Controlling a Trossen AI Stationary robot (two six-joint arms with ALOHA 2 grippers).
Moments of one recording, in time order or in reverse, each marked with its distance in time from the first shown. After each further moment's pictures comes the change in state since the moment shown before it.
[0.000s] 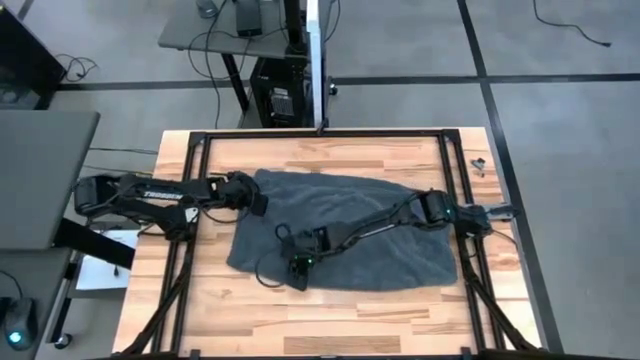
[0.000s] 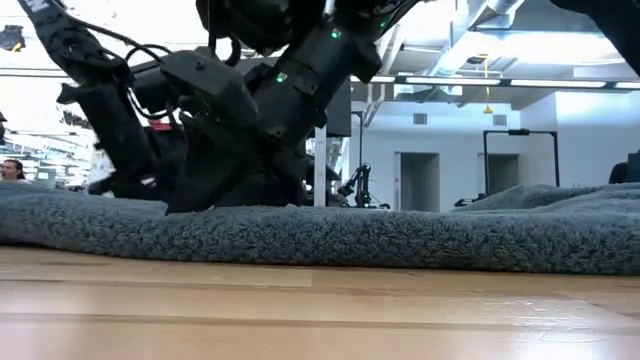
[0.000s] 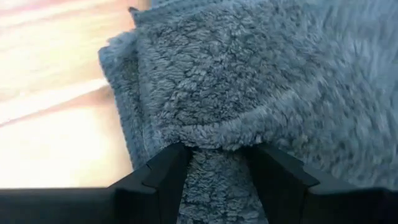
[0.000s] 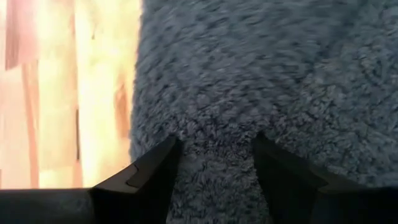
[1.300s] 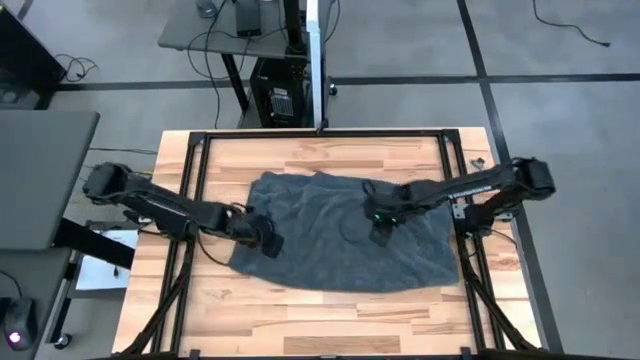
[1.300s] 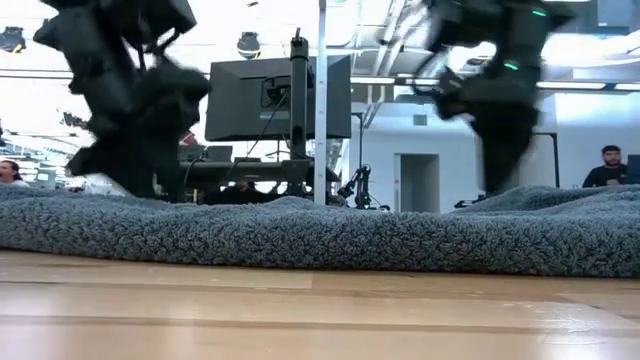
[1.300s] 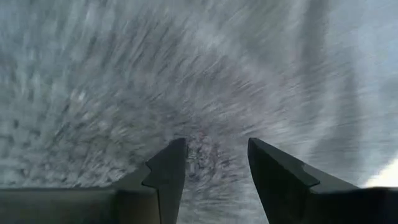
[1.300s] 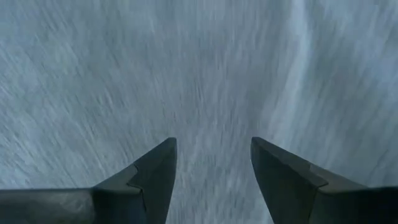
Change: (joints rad) left arm -0.612 0.134 0.255 -0.195 0.083 -0.449; right arm -0.129 -0.878 -0.912 -0.433 0.199 0.225
